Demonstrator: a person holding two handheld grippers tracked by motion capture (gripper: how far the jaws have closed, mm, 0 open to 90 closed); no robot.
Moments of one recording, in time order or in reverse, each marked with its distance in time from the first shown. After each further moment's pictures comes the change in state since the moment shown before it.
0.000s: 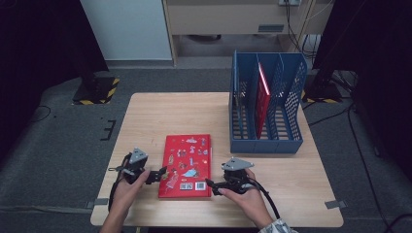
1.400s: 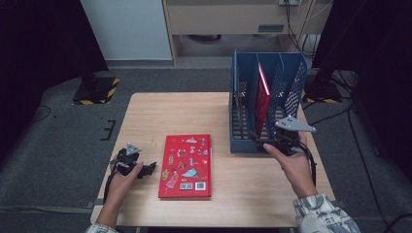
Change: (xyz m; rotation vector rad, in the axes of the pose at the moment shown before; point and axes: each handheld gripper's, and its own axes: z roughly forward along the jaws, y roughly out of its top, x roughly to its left) left arm 0.058 -0.012 0.020 0.122 0.136 -0.043; right arm -0.104 0.072 -0.112 -0.245 -0.253 0.036
